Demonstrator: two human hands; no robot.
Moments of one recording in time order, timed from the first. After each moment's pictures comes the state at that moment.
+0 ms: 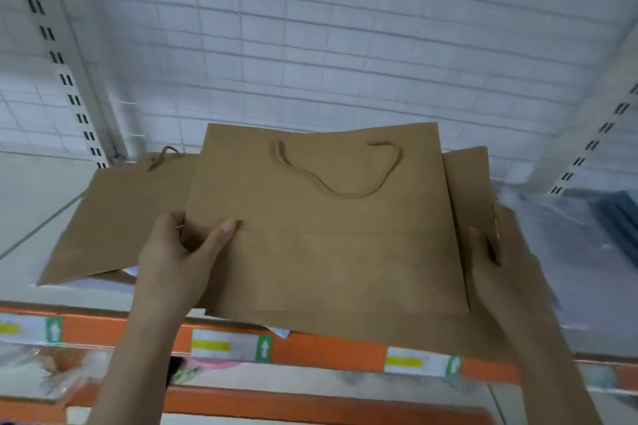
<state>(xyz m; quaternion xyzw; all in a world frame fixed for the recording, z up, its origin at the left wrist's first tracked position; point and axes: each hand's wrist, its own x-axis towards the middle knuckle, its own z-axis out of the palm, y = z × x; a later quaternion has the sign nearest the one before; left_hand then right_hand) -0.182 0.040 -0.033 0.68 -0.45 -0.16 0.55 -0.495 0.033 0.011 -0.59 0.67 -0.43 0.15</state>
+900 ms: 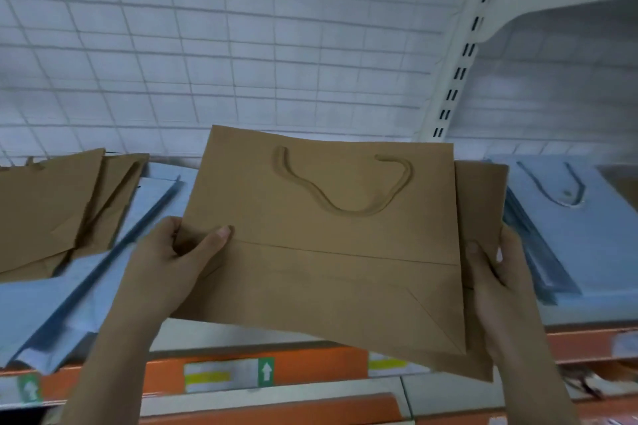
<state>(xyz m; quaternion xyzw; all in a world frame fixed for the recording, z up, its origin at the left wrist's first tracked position) -0.410 0.006 -0.012 0.67 -0.50 -0.24 0.49 -0.721 0.031 -0.019 -0.46 0.61 -0.58 0.26</state>
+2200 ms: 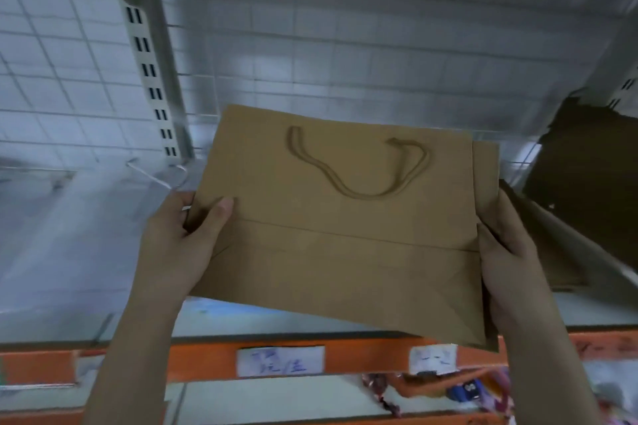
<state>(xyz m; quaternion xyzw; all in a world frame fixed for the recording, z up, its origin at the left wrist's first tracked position) -0.895 -0.022 -0.007 0.64 -0.46 -0.25 0.55 -1.199 -0.003 0.004 -0.45 0.53 -0.62 0.36</state>
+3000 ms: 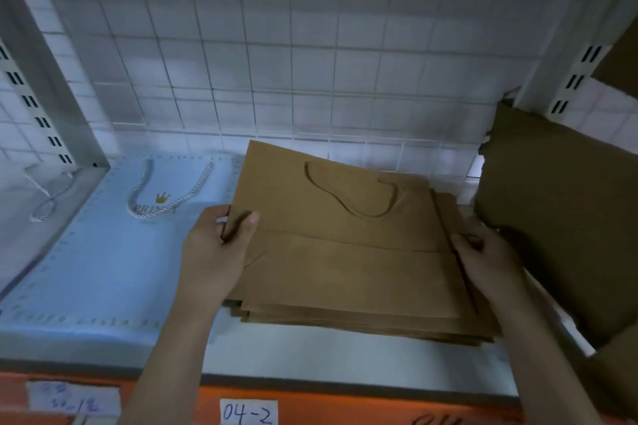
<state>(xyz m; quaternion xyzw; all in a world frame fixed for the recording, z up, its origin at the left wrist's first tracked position) -1.133 -0.075 -0.020 0.69 -0.45 -0.21 0.53 -1.433 -0.121 -0.039 -0.49 0.73 -0.39 0.26</state>
